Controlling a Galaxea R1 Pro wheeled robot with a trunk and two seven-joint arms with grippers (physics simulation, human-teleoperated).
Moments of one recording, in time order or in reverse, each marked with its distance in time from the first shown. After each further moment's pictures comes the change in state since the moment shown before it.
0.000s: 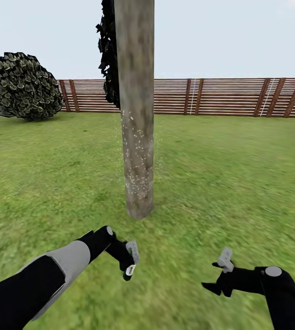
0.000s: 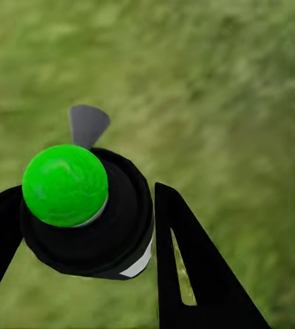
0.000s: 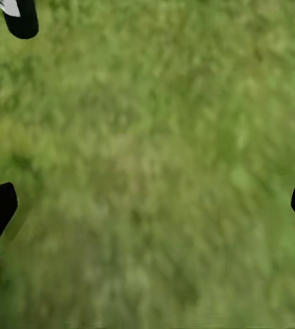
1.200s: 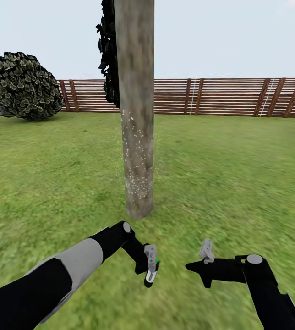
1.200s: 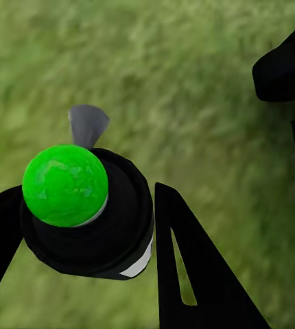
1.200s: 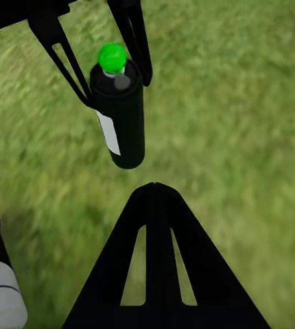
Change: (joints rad) left arm 0.003 -0.071 -0.097 -0.161 -0.002 -0.068 -0.219; right arm -0.032 0.004 0.191 -0.020 -0.200 0.106 0.038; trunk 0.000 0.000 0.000
